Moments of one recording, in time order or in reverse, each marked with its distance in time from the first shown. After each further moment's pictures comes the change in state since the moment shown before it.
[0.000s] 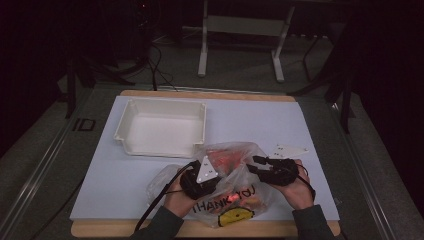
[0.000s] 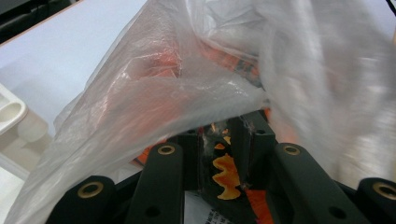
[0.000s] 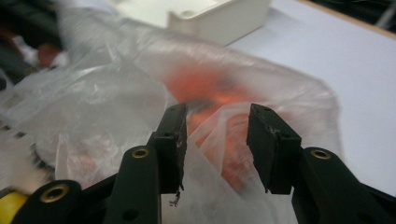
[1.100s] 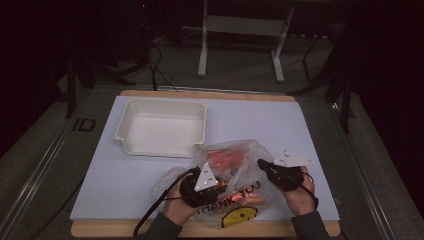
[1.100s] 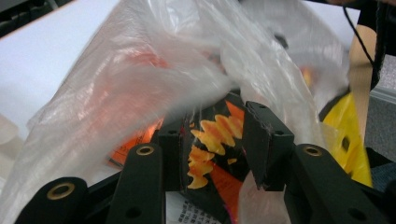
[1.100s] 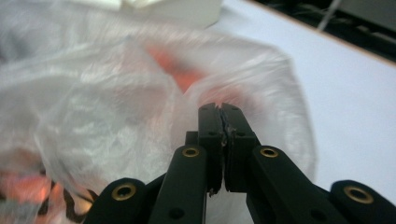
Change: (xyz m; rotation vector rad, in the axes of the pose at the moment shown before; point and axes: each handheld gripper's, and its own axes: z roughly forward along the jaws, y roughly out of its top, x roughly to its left) left arm -0.014 -0.004 -0.009 -0.028 -0.058 0.010; right arm 0.000 -0.021 -0.006 -0.039 -0.204 -0.008
